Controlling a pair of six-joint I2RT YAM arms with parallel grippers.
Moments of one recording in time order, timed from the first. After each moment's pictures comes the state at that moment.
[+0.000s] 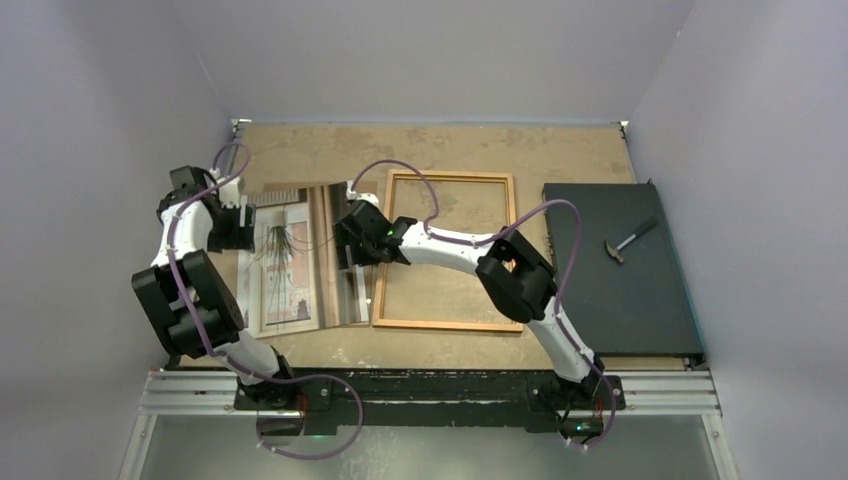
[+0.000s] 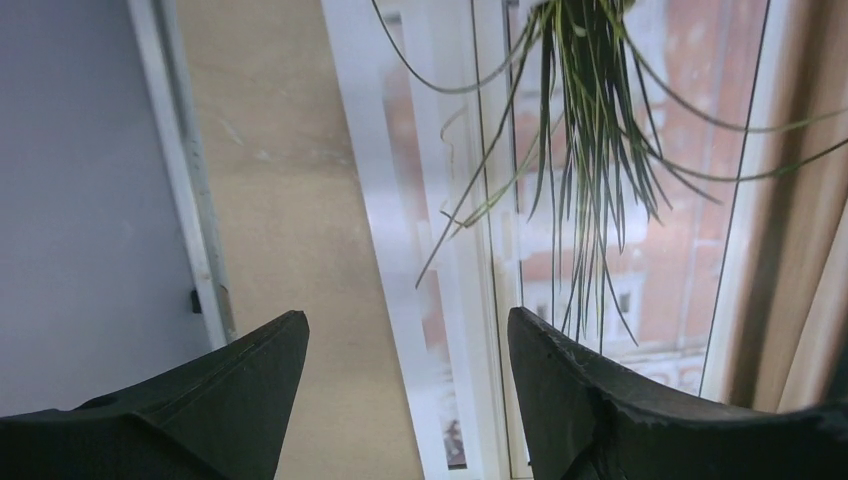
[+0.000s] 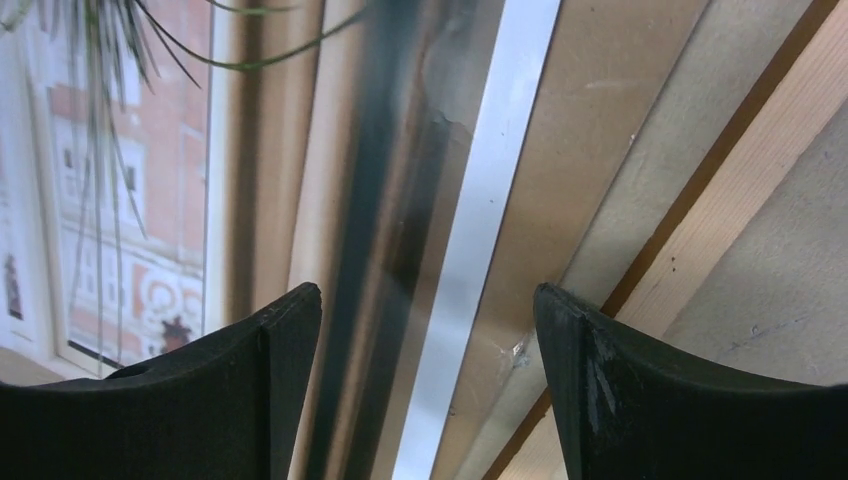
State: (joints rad) left arm 0.44 1.59 1.19 -0.75 0.12 0.38; right arm 1.00 2.24 1.75 -0.37 0.12 0.68
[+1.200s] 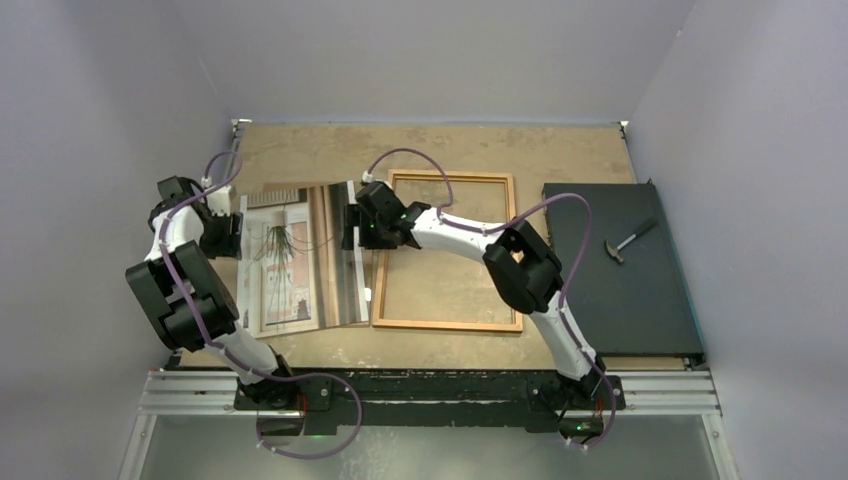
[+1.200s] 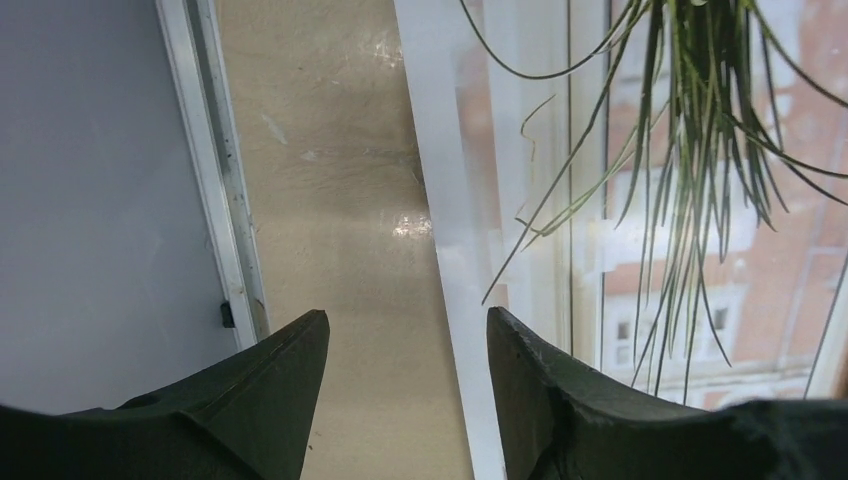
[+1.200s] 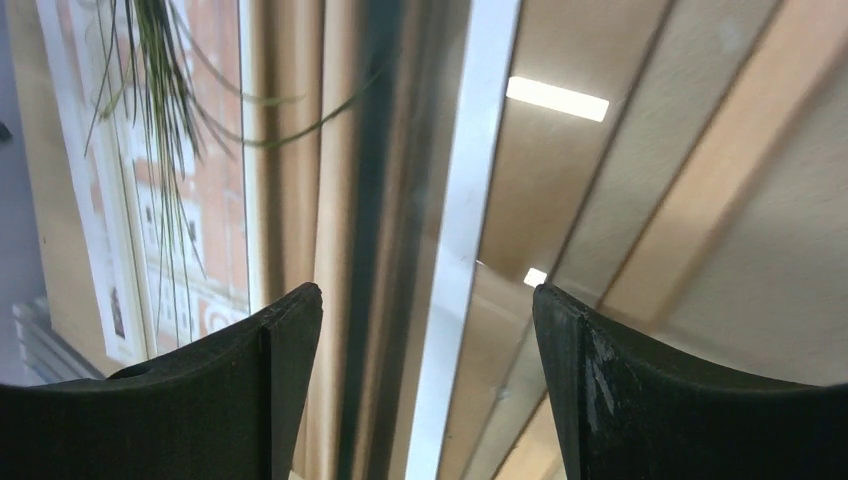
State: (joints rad) left arm 0.53 1.63 1.14 -0.67 0.14 0.49; right arm 0.91 2.24 1.75 -0.31 -0.03 0.75
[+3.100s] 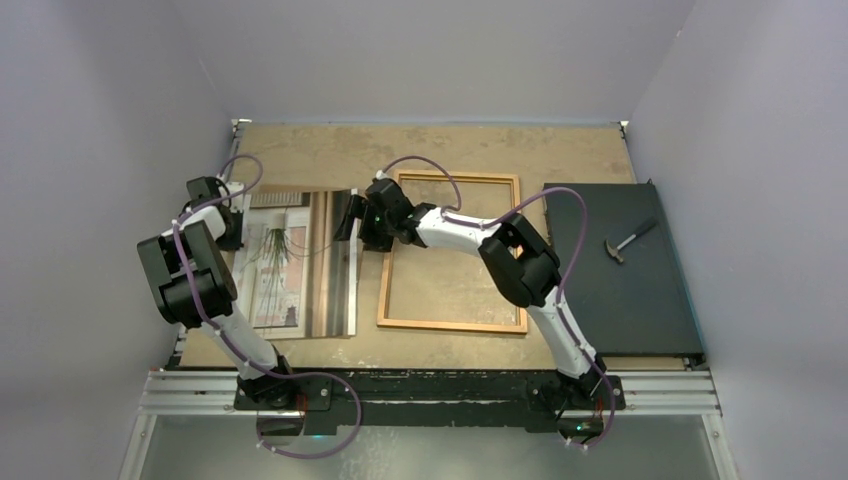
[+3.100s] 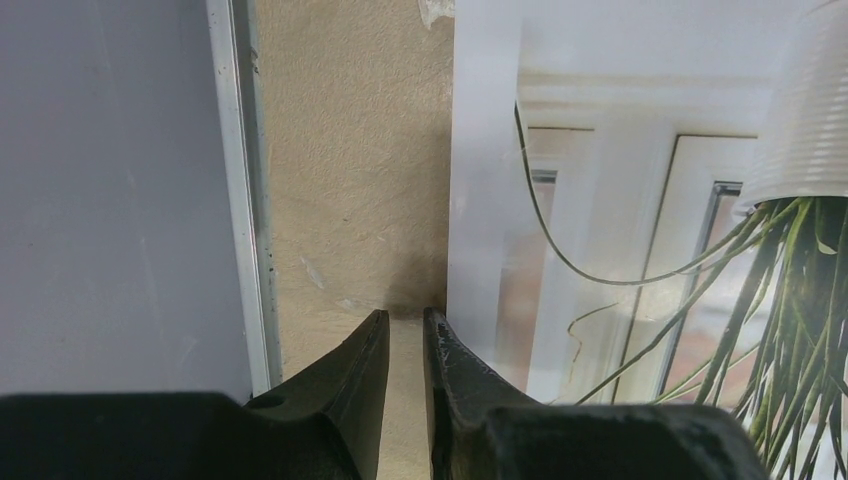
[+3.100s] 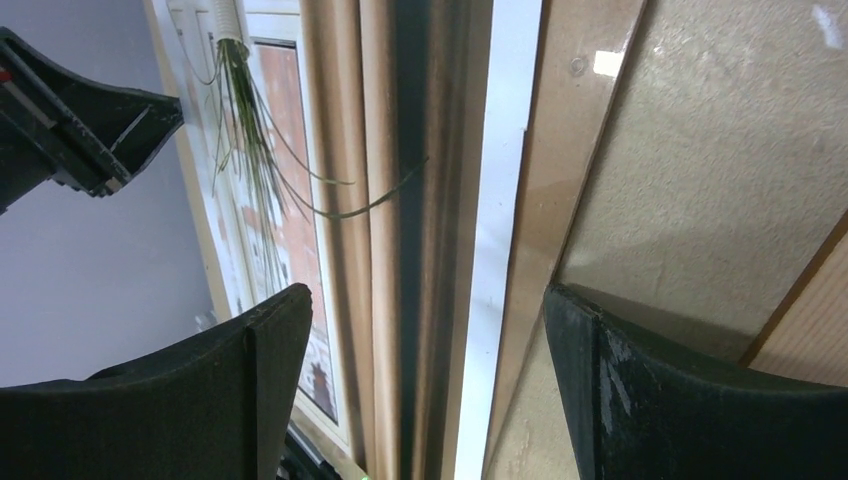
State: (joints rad) left arm 0.43 1.80 1.07 -0.34 -0.04 0.40; right arm 0.86 2.29 1.71 -0.13 -0.17 1.01
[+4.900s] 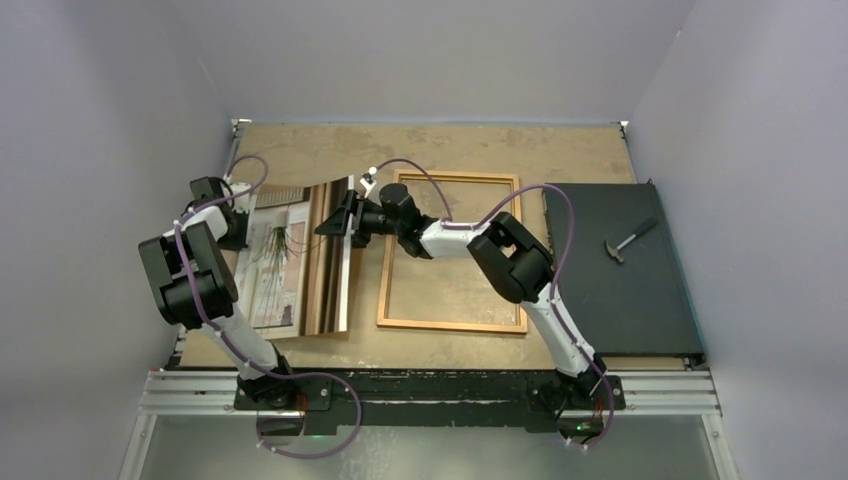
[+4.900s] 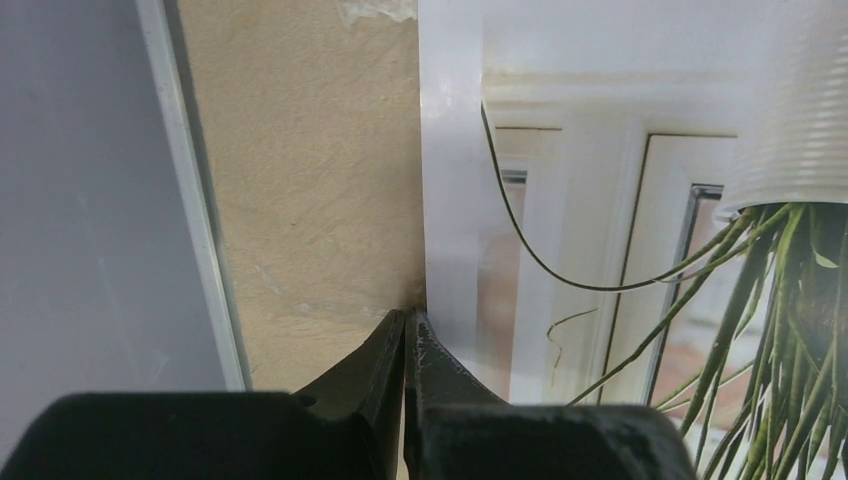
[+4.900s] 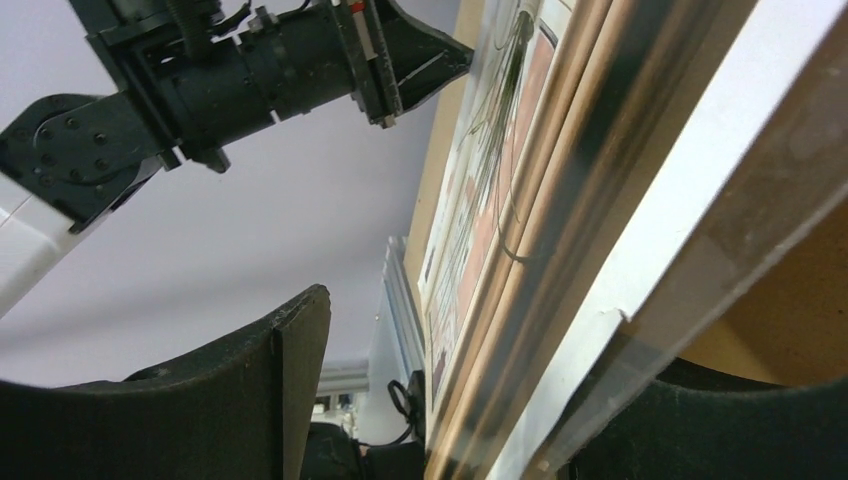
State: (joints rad) left arm 0.42 1.78 1.05 -0.34 0.00 0.44; right arm 0.83 2.36 1.60 0.54 -0.52 1.20
